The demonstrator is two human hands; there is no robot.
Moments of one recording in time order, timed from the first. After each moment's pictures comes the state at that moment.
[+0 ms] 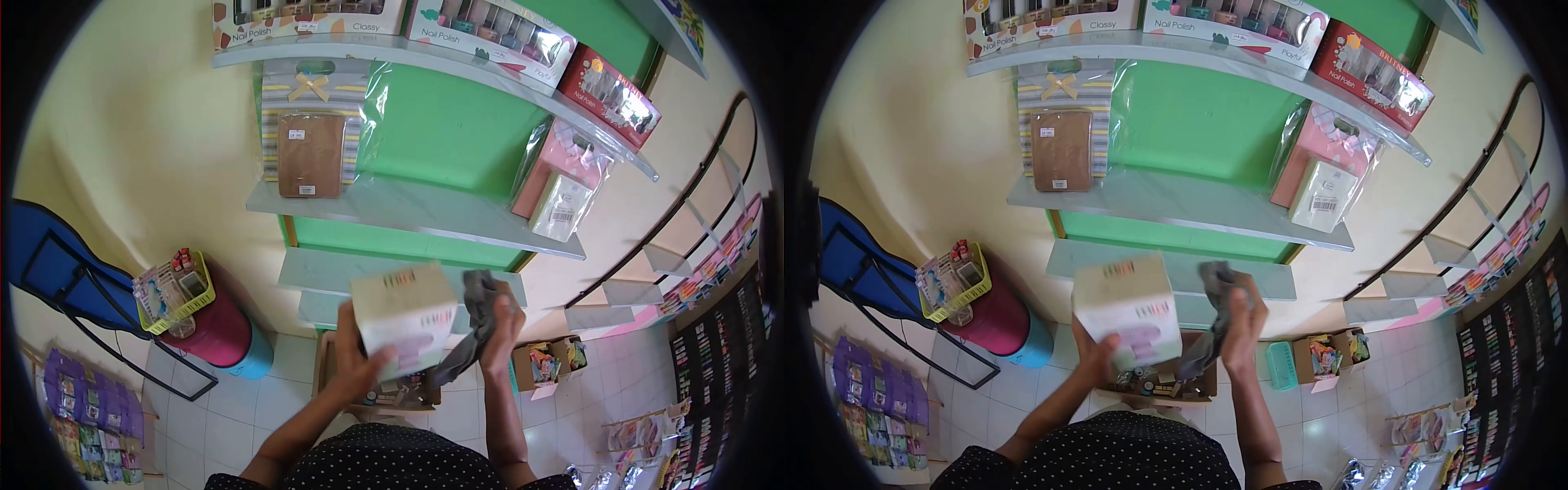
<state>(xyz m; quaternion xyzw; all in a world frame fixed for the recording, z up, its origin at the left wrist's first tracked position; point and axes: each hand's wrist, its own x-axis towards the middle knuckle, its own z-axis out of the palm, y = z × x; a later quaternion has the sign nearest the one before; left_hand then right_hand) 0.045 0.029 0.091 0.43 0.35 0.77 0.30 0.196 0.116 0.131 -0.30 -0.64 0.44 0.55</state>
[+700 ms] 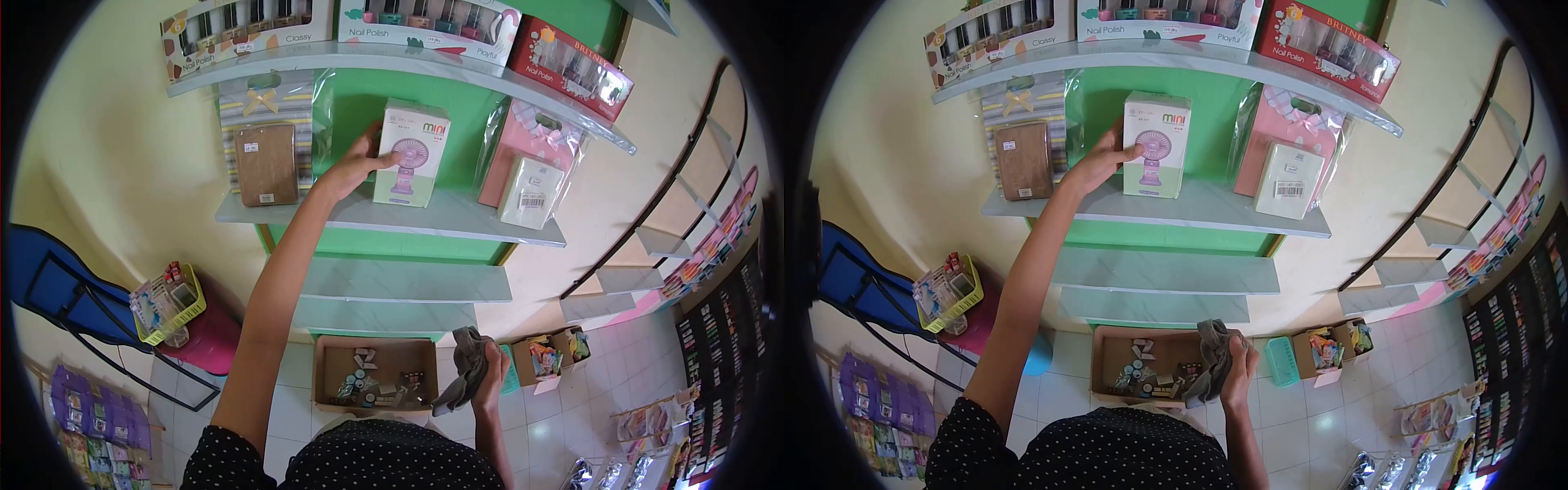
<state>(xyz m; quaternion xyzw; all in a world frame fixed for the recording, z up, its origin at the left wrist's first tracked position) -0.024 0.247 0.200 0.61 0.34 0.59 0.40 0.269 0.096 0.059 -0.45 -0.39 0.50 0.63</state>
